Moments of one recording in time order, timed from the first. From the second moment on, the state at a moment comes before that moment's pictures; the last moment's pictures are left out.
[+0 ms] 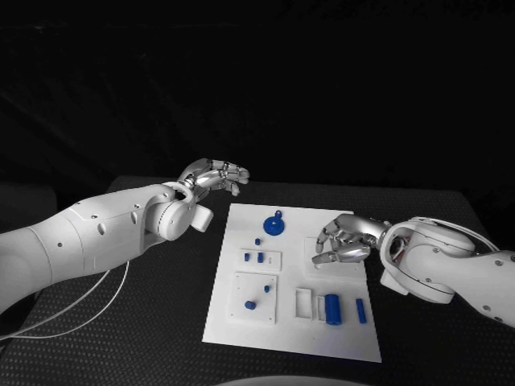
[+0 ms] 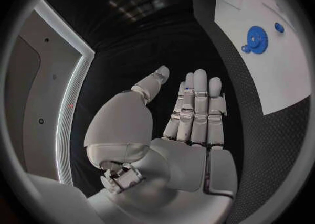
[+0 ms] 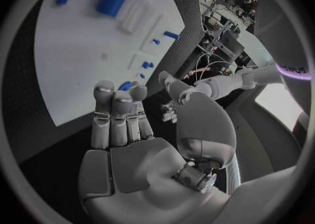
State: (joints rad) left arm 1.17 -0.66 -0.06 1.15 -0.21 -0.18 0.28; left_hand 1.07 -0.11 0.50 -0.24 0.05 0.88 0.17 0.27 0.51 1.21 0.11 0.08 0.18 1.00 0.01 0.92 0.37 0.02 0.79 -0.08 0.68 1.24; right arm 1.11 -0.91 -0.06 1.65 -1.25 -0.11 -0.24; right_hand 0.89 -0.23 0.67 -0.10 0.06 0.91 0.11 0.38 0.61 1.14 0.00 1.06 0.84 1.24 -0.11 1.29 0.80 0.22 1.19 -0.05 0.95 1.31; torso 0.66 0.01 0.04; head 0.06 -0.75
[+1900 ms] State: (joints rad) left arm 1.15 -0.66 -0.06 1.14 -0.21 -0.17 0.28; left_hand 1.06 -0.10 0.49 -0.24 0.05 0.87 0.17 0.27 0.51 1.21 0.11 0.08 0.18 1.00 0.01 0.92 0.37 0.03 0.79 -0.08 0.67 1.24; right arm 1.06 -0.87 -0.18 1.65 -1.11 0.01 -0.57; right_hand 0.73 -0.21 0.75 -0.09 0.05 0.93 0.09 0.33 0.78 1.14 -0.01 1.16 0.96 1.26 -0.11 1.33 0.93 0.22 1.22 -0.05 1.01 1.31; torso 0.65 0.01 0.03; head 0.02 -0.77
